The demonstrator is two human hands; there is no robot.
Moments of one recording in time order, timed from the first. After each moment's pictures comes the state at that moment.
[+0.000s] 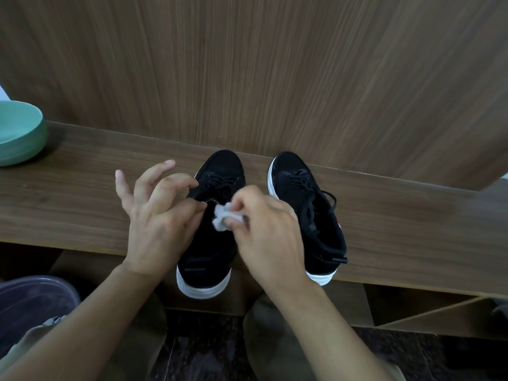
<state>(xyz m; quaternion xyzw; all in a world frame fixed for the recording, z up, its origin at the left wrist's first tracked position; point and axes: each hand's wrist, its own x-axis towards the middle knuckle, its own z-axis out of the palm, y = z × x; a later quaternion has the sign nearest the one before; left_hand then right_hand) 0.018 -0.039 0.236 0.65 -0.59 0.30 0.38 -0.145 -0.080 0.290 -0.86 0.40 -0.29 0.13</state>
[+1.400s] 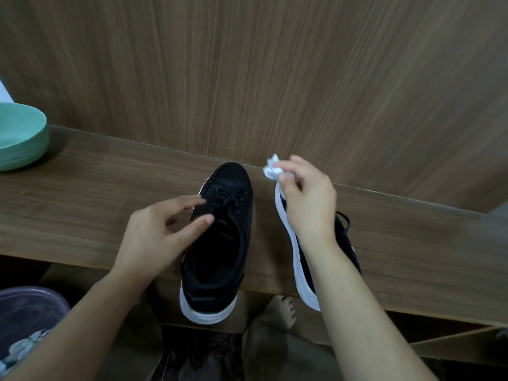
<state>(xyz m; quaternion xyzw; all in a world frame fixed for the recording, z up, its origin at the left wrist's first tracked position) 0.038 -0.034 0.251 0.70 -0.48 -0.16 0.50 -0.133 -0.158 0.300 -0.74 0.47 -0.40 0.25</state>
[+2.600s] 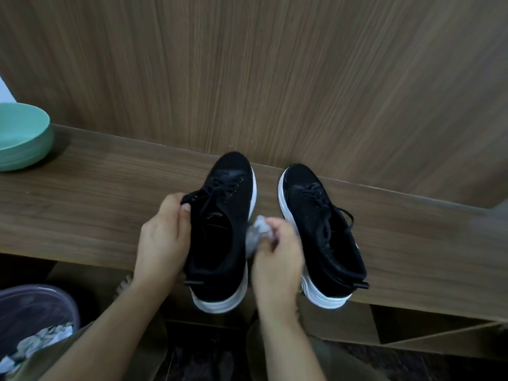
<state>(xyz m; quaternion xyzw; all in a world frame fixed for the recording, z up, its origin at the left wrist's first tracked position) 0.020 -0.037 0.243 0.75 -0.42 -0.12 0.49 -0.115 -0.081 0.247 -0.62 0.60 -0.39 0.33</state>
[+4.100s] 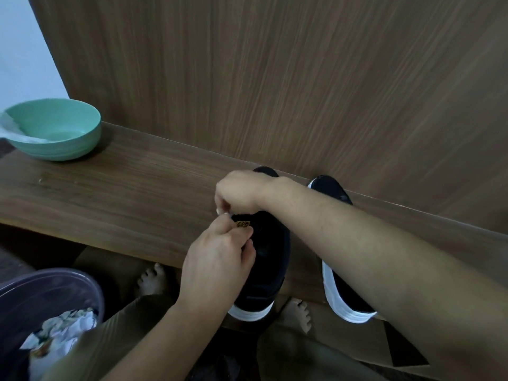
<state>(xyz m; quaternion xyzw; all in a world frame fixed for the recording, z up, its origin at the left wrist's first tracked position) -0.005 -0.019 0.248 0.76 -0.53 0.01 0.38 0.006 -0.169 0.304 -0.96 0.15 0.22 0.00</state>
